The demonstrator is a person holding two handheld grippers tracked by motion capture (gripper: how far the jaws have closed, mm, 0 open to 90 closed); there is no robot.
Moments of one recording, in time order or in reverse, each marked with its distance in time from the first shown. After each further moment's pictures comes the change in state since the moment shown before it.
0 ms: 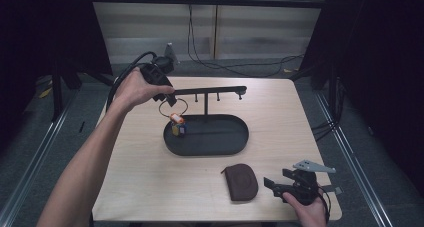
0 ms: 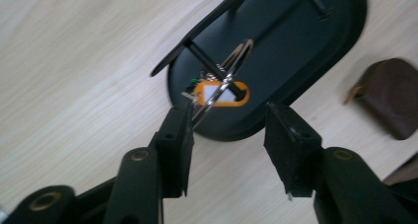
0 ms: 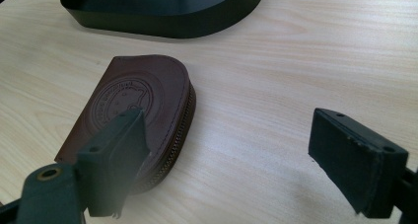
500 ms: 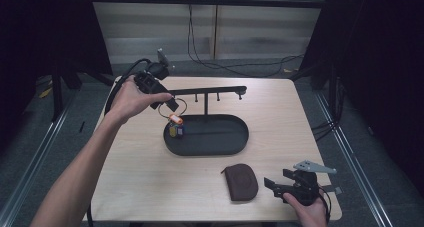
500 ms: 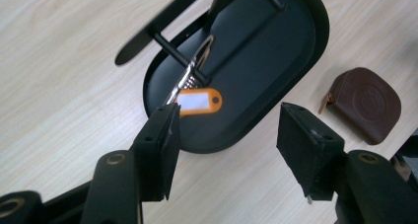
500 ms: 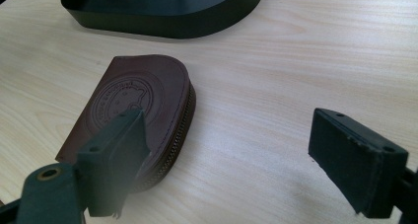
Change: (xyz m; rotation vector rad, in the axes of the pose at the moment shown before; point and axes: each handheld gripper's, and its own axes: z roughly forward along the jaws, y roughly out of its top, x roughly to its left) left arm -0.006 -0.030 -0.002 -0.126 -0.080 0.028; right arm 0.000 -0.001 -0.001 -0.005 -0.001 0.000
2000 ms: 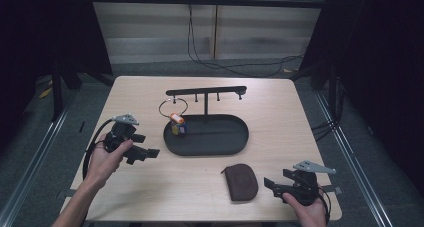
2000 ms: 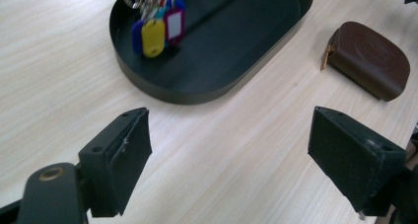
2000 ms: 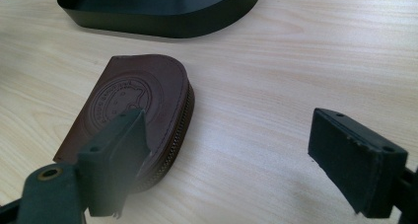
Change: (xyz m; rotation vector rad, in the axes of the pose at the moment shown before) left arm 0.009 -0.168 0.053 -0.338 -0.076 0.036; right arm 0.001 0.000 0.000 0.003 -0.013 0.000
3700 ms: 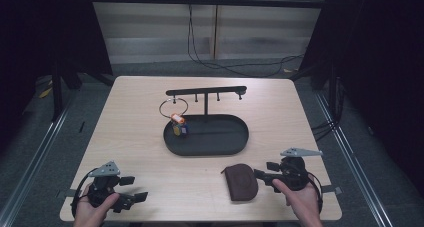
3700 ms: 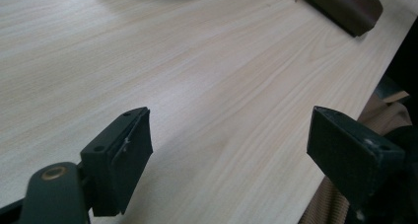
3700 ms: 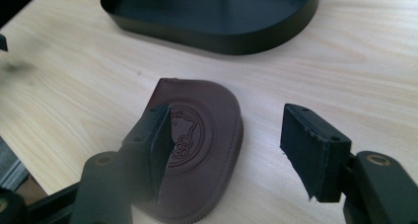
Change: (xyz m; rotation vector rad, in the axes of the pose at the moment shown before) left arm -0.031 -0.117 -0.004 -0.082 -0.057 -0.072; right arm 0.022 0.041 0.014 0.104 0.103 -0.028
